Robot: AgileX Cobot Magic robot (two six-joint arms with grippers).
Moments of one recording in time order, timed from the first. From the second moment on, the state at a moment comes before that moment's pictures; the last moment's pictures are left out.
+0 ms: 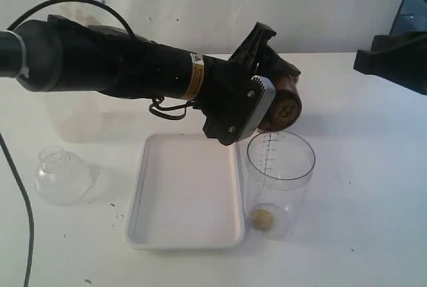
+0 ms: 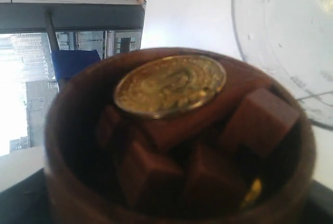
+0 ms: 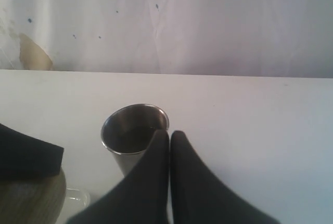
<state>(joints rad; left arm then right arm) -0.69 1.93 -1.35 1.55 -0.48 0.25 -0.01 1.11 -0.63 -0.79 -0.22 0.89</state>
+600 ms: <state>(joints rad) -0.69 1.93 -1.35 1.55 -0.50 0.40 -0.01 1.11 -0.63 -0.79 -0.23 0.89</state>
